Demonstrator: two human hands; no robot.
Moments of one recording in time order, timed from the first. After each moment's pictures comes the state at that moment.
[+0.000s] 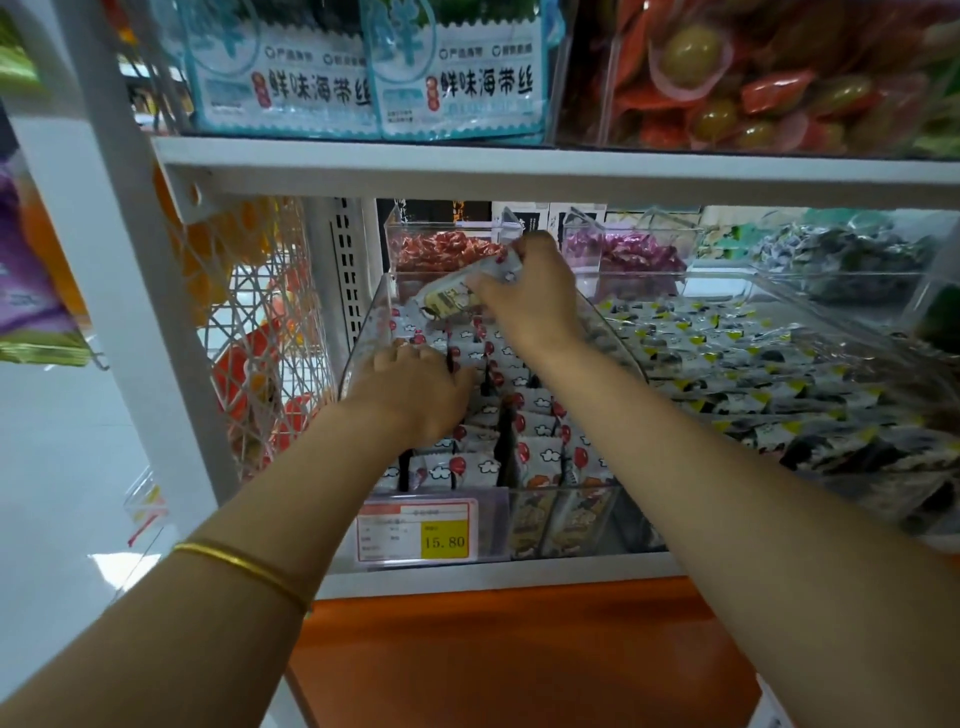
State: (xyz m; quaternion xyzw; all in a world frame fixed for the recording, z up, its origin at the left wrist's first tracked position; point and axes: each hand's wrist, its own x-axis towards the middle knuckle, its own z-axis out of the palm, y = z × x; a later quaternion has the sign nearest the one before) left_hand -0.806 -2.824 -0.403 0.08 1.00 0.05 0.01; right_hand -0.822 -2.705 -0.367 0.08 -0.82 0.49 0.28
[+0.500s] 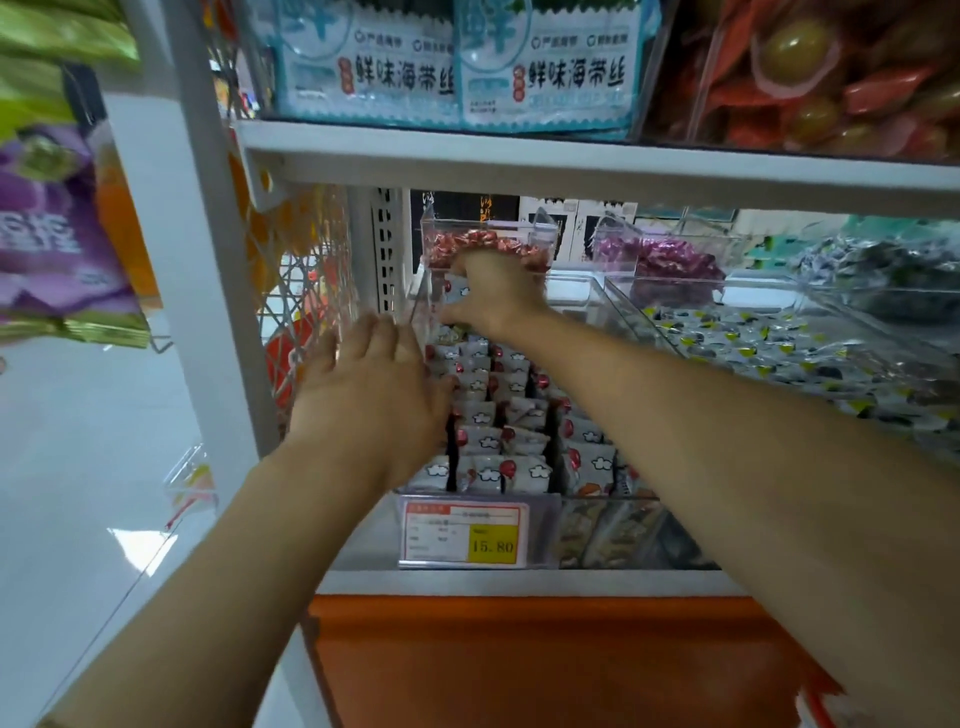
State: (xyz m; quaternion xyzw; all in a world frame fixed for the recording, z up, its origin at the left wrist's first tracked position) left_hand -0.754 -2.872 -0.391 0.05 0.99 0.00 -0.11; right_hand -0.876 -2.752 -0.373 0.18 -0.93 0.24 0.20
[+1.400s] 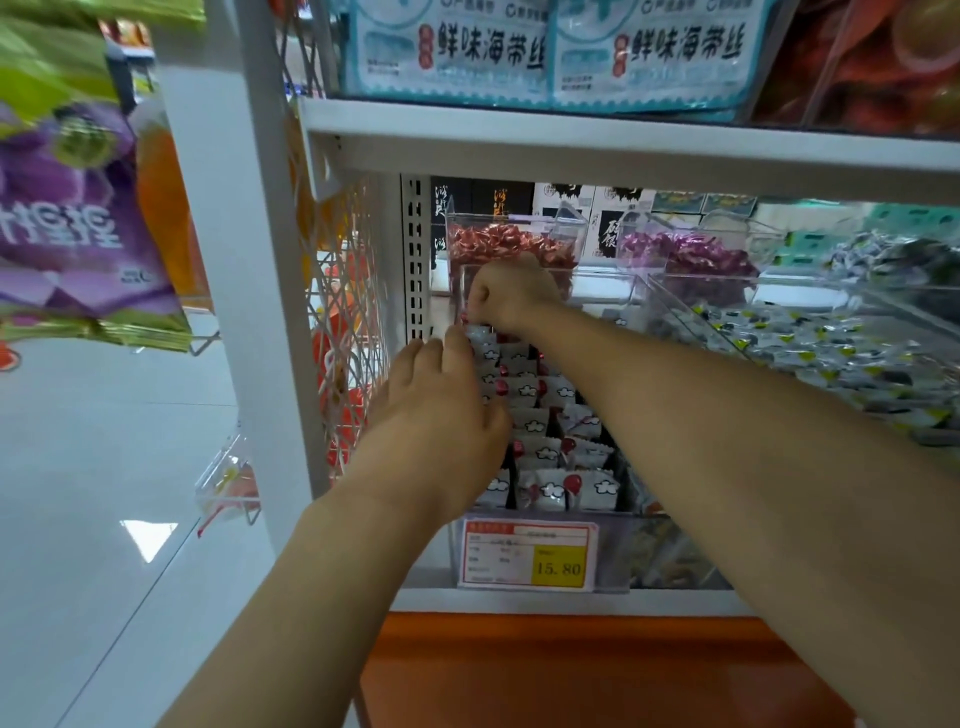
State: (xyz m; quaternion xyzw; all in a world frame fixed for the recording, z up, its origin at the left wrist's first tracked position) left_hand -0.761 -2.876 -0.411 0.10 0.97 0.22 -0.11; right_hand -0.927 -2.771 -0.390 0.13 -0.97 0.12 0.17
